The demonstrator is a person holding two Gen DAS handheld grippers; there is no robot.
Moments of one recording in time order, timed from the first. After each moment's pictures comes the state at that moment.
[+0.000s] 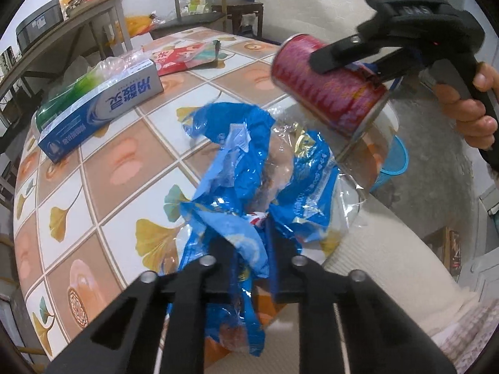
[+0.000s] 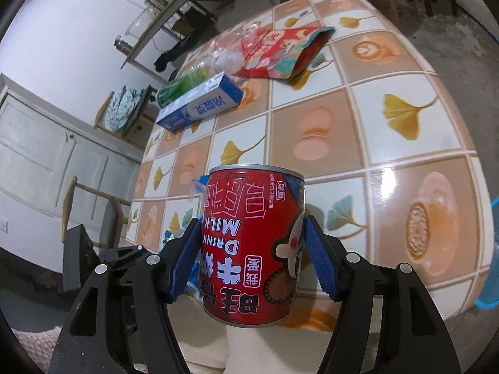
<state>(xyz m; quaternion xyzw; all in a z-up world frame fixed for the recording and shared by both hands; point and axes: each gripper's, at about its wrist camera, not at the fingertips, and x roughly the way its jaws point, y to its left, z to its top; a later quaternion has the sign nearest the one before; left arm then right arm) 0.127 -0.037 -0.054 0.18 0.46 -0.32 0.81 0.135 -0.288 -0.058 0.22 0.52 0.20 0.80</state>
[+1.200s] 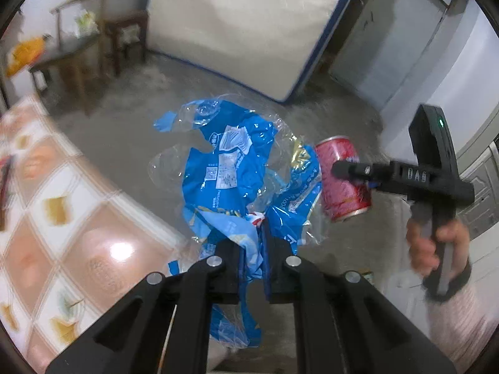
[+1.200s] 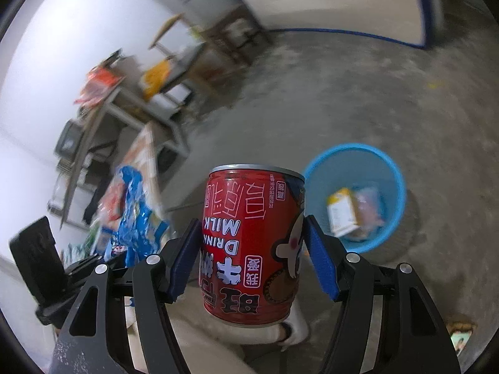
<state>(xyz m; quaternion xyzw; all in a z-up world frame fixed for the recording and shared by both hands) 0.118 -0.366 -0.009 0.14 0.48 -0.52 0.69 -0.062 -0.578 -0.076 0.40 0.37 -0.12 0.83</state>
